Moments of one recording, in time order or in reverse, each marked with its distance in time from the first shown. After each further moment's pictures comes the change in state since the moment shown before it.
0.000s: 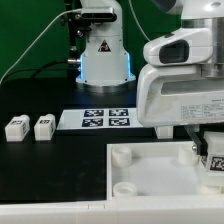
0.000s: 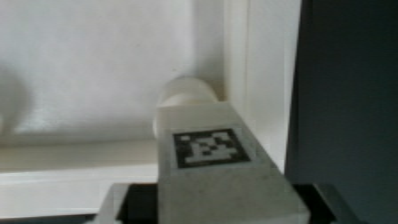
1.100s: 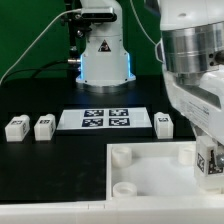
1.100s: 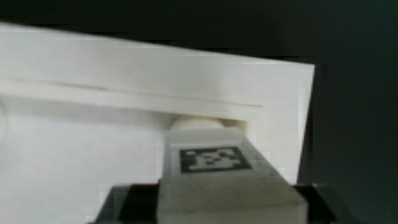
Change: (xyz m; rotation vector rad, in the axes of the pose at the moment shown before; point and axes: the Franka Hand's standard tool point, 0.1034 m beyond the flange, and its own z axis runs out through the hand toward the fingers) arm 0.000 0.003 0.006 0.078 -0.088 1.484
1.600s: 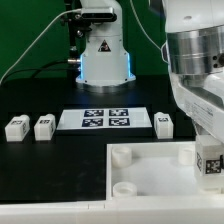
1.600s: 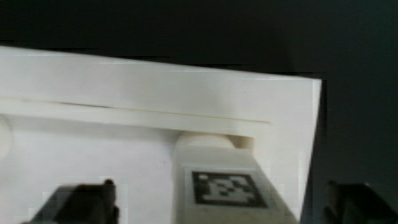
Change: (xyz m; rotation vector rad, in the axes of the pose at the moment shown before) arm -0.007 0.005 0.002 -0.035 0.013 -0.333
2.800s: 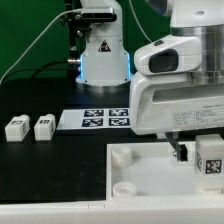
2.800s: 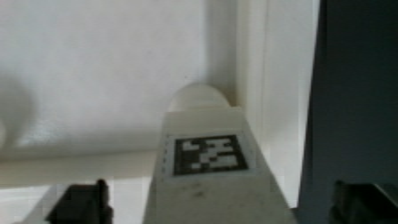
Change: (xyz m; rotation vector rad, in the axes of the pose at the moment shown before) arm 0.013 -0.001 -0.004 -0.045 0.037 -1.121
